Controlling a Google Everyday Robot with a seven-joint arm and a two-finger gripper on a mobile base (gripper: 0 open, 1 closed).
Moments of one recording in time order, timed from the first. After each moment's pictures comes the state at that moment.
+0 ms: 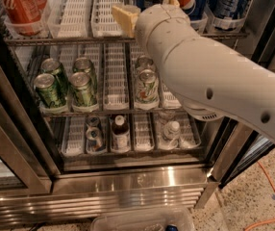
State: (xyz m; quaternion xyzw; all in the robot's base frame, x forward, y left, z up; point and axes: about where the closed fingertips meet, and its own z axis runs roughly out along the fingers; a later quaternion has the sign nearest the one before) arm 0.615 -0.026 1.074 -0.12 0.66 0.06 0.74
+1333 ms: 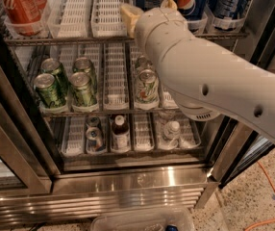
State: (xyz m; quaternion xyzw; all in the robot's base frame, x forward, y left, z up) arm 0.624 -0.028 1.062 -0.12 0.67 0.05 0.73
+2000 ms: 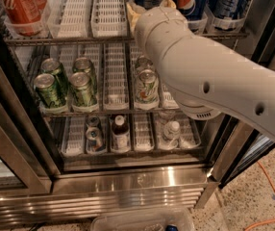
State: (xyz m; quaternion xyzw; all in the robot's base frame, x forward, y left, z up) arm 0.624 -0.029 1.065 -0.12 0.67 0.05 0.73
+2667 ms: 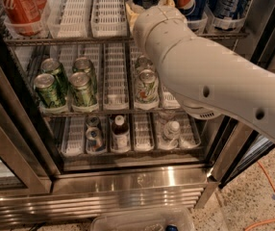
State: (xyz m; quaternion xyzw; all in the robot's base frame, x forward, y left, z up) arm 0.619 -0.021 1.072 -0.14 0.66 0.05 0.74
